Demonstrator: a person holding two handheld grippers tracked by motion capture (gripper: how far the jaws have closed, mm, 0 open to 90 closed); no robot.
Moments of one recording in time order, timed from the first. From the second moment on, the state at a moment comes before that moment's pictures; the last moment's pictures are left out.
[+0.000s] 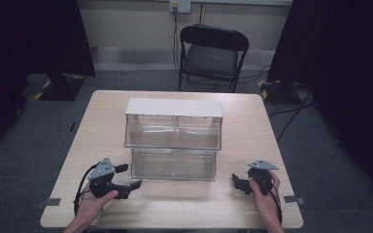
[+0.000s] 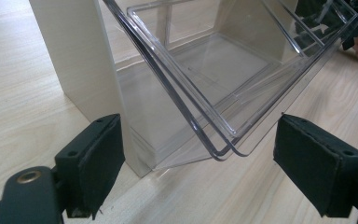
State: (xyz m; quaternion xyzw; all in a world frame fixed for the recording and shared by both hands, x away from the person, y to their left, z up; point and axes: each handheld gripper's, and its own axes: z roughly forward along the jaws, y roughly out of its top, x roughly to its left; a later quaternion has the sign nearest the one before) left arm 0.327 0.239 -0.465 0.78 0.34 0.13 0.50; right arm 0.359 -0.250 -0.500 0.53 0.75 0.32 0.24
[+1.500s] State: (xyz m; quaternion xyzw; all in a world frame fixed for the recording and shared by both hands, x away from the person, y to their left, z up) left arm 0.327 0.243 -0.456 0.76 0.34 0.15 0.53; right arm 0.359 -0.250 -0.500 0.53 0.75 0.32 0.24
